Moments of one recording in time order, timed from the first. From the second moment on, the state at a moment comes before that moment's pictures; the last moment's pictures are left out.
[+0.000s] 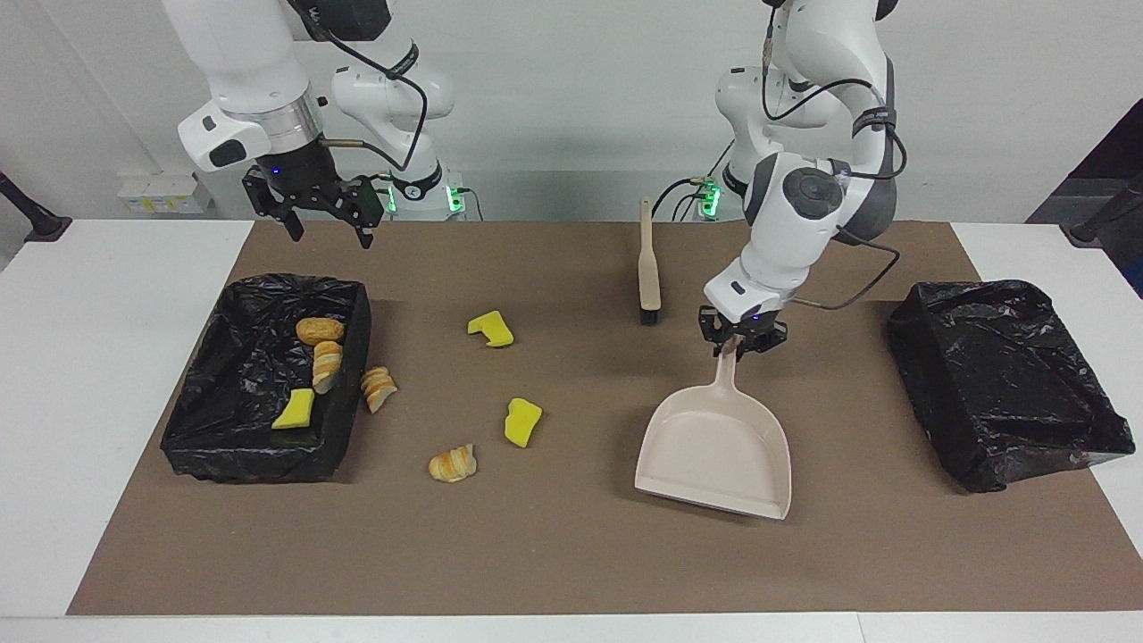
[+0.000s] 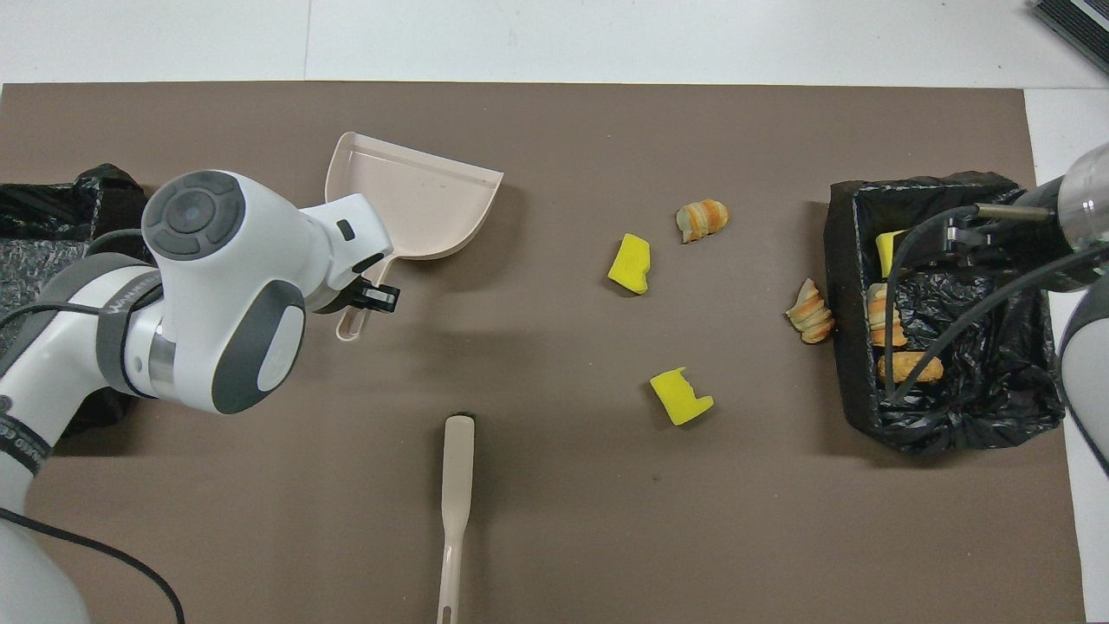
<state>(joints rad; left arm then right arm) -0.25 0.19 -0.08 -1.88 -0.04 2.10 0.05 -0.04 0.04 0.14 -1.48 -0.03 1.52 0.25</state>
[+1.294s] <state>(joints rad) 0.05 0.25 -0.07 -1.80 0.11 1.97 1.24 0.21 -0.01 0.16 -1.54 -0.02 1.61 0.47</state>
